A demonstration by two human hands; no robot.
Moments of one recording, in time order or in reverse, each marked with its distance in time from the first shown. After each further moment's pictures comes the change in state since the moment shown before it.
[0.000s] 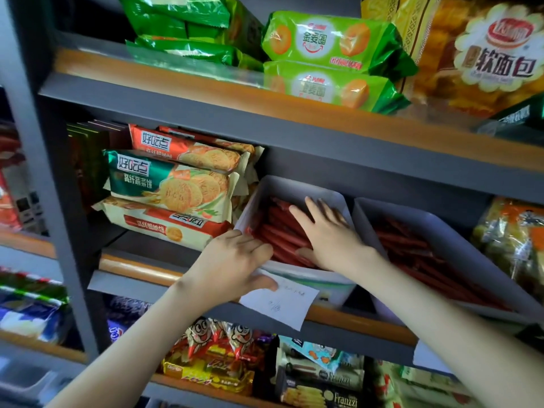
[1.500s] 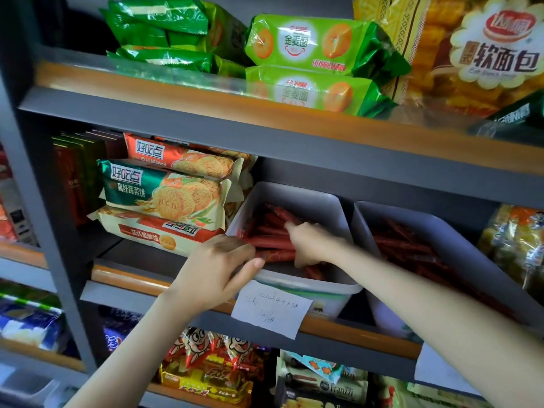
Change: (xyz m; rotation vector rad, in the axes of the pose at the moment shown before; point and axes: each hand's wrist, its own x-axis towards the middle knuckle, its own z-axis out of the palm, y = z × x) left_hand 0.003 -0.001 -0.006 -0.236 0.032 -0.224; right_hand 0.046 0.003 0.014 0.054 -0.258 0.049
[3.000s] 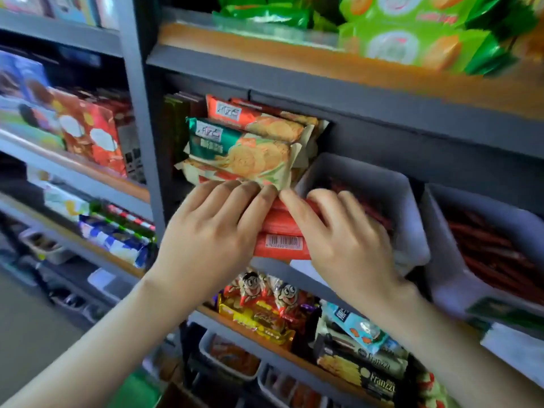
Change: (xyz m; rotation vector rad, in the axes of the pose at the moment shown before) left_hand -0.045 0.069 -0.109 0.718 0.097 -0.098; right_hand -0.128 -0.093 -0.010 -0.106 1.217 -0.438
